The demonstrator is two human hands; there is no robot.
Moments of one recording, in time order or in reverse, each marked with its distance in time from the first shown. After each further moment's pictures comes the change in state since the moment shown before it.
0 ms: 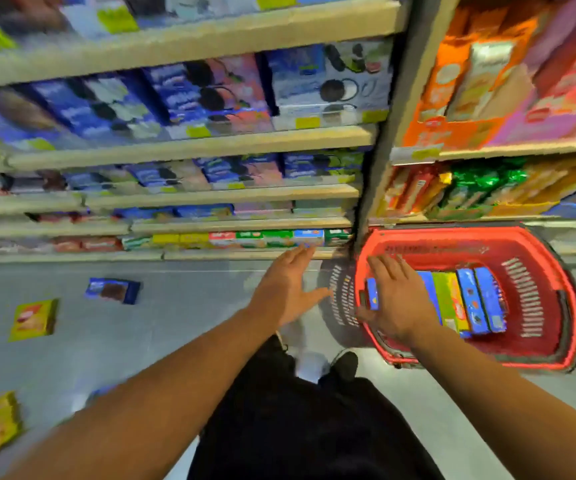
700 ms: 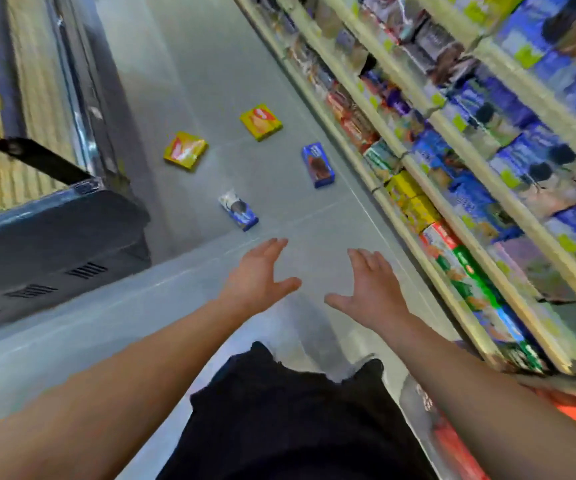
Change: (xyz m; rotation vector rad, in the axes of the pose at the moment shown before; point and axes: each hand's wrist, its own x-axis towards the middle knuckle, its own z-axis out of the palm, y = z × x) left_hand -0.472 -0.256 0.000 -0.363 0.634 -0.920; right_hand -0.096 -0.457 0.150 -0.271 -0.372 -0.817
